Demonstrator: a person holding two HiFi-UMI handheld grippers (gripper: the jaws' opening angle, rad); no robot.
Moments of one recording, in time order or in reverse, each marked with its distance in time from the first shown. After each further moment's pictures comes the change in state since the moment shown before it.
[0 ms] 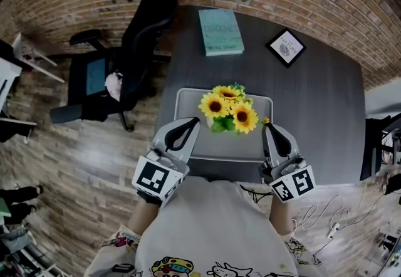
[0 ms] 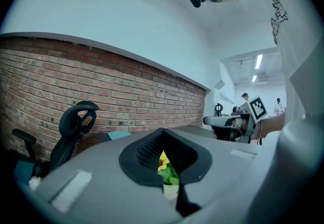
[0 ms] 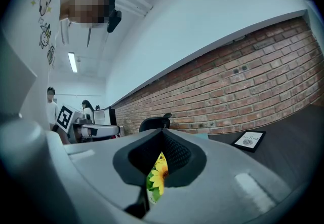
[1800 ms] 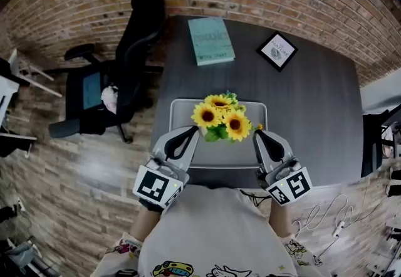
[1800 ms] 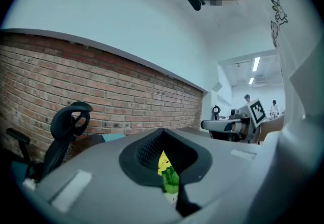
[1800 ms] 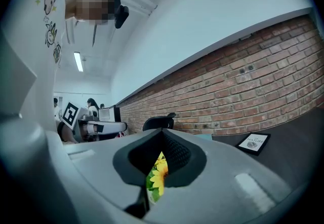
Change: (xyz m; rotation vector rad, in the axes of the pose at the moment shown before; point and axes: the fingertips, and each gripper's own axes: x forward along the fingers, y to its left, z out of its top) left arm 0.014 -0.009 0.006 -0.009 -0.016 -0.034; right arm 0.003 0.005 0.000 -0.030 0.011 0.055
